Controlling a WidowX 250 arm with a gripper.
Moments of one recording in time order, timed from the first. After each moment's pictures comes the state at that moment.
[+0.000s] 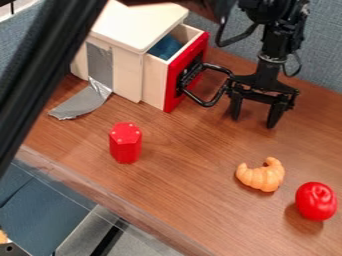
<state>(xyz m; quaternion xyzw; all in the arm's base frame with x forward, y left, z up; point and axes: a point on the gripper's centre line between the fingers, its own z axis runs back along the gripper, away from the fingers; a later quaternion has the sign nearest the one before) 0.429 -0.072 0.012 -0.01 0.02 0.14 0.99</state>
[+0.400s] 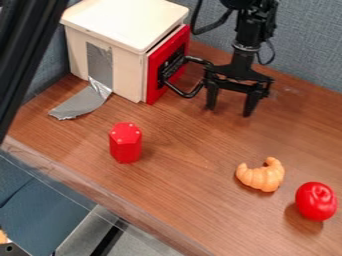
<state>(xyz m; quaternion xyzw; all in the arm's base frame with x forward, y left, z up) 0.426 -0.038 0.016 -0.01 0.02 0.17 0.98</state>
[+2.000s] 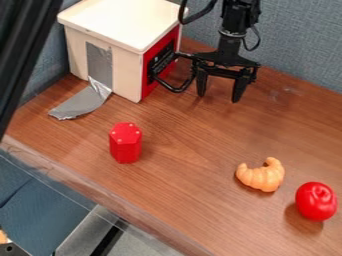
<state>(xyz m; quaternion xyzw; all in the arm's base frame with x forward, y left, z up) 0.442 -0.020 0.020 0.00 0.01 0.19 0.98</state>
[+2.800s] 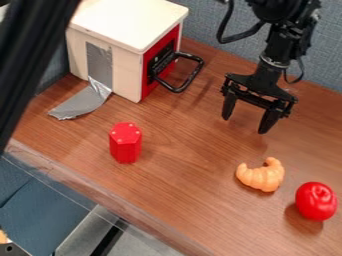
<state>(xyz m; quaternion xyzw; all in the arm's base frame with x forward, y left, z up) 0.404 -0.090 0.031 0.05 0.00 0.09 0.99</state>
